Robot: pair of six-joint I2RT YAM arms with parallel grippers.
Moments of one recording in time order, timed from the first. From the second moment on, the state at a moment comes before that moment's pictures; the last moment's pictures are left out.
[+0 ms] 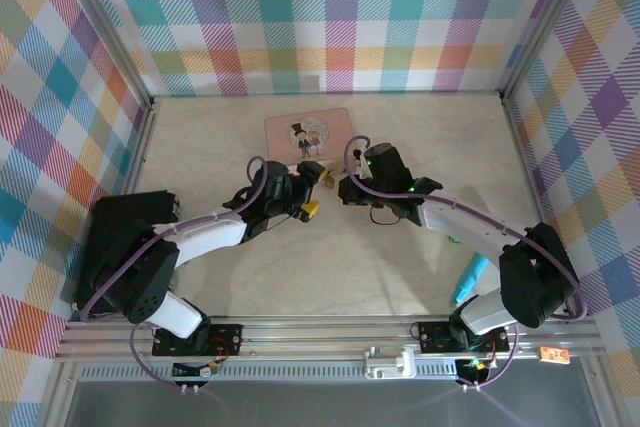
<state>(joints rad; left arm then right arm) -0.63 1.52 0.77 0.27 0.20 -1.68 0.65 1.45 0.98 -0.23 -0.22 0.60</state>
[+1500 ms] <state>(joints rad) -0.66 1.61 0.74 0.49 0.15 -1.83 0.64 1.40 0.91 -0.12 -0.32 0.57</state>
